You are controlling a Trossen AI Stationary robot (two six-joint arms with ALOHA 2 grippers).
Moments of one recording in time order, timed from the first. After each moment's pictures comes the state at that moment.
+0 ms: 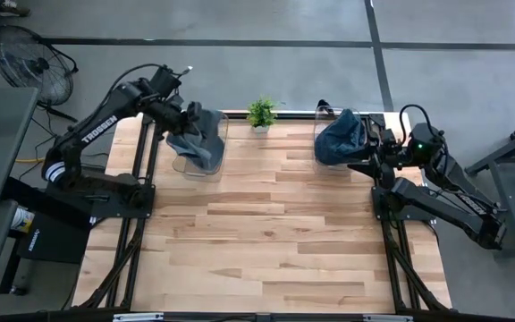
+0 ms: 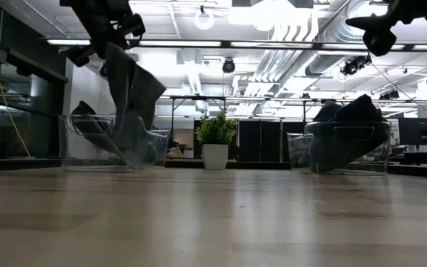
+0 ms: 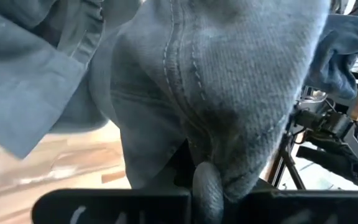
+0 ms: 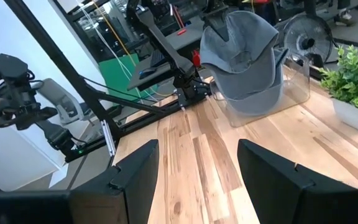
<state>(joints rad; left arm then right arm) 0.86 1.23 1.29 -1.13 0.47 -0.92 -0.71 0.37 0.61 -0.40 -0.70 0.36</state>
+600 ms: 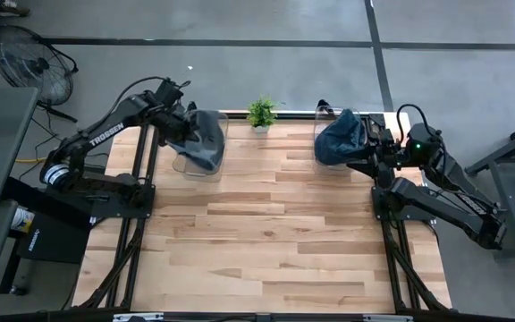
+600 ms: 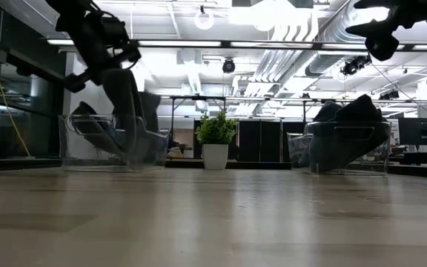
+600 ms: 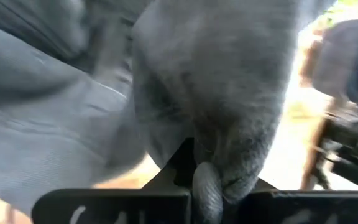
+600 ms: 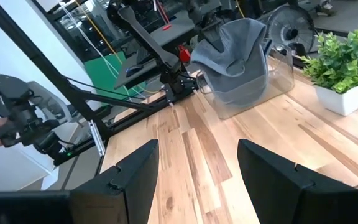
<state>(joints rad) 0.90 1.21 1.04 -0.93 0.43 -0.85 -0.71 0.37 0.61 -0.45 -0.65 0.36</state>
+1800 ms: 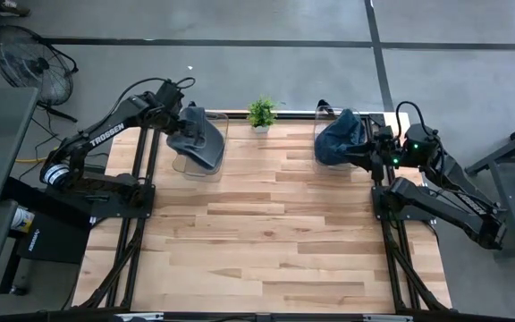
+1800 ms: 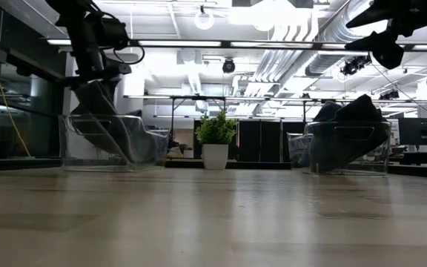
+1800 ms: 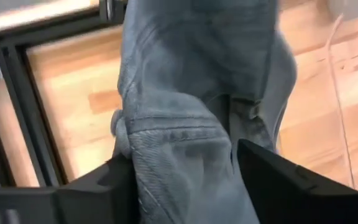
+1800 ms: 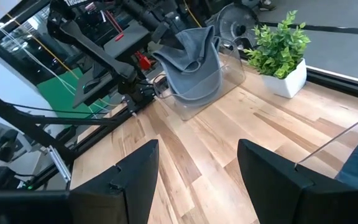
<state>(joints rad) 0.90 1.21 1.04 -0.94 -0.04 -0.38 -0.71 0.37 0.61 -0.51 -0.46 0.45</state>
